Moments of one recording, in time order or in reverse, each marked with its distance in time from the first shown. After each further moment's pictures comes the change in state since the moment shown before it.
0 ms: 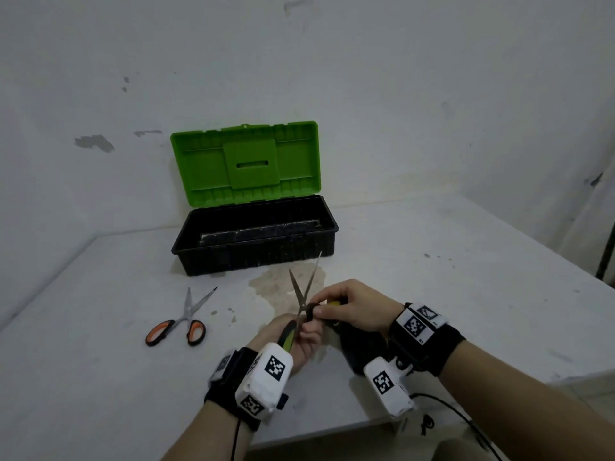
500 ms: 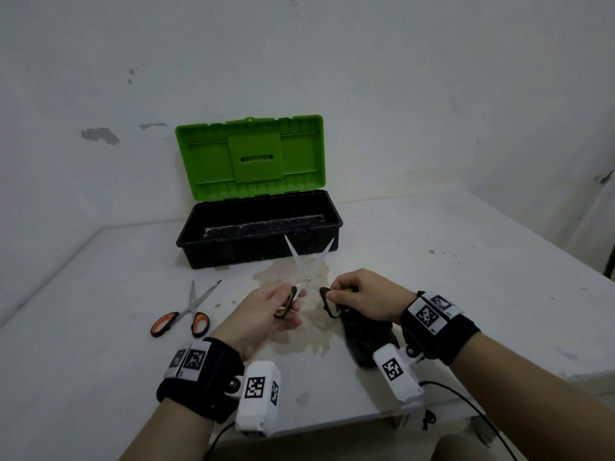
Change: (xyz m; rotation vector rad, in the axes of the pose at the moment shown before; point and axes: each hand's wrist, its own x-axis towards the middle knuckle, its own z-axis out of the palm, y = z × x) left_hand -0.026 0.038 -0.012 0.601 0.030 0.315; right_hand 0.001 0.003 -0.014 -0.308 0.097 0.097
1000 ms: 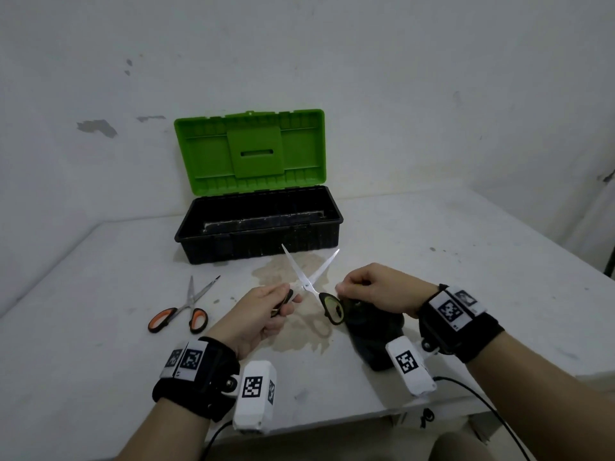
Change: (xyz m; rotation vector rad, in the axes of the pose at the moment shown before) left_hand 0.000 -0.002 -0.009 0.122 -0.043 -0.032; right_hand -0.016 -0.004 -0.021 0.077 -0.071 0.044
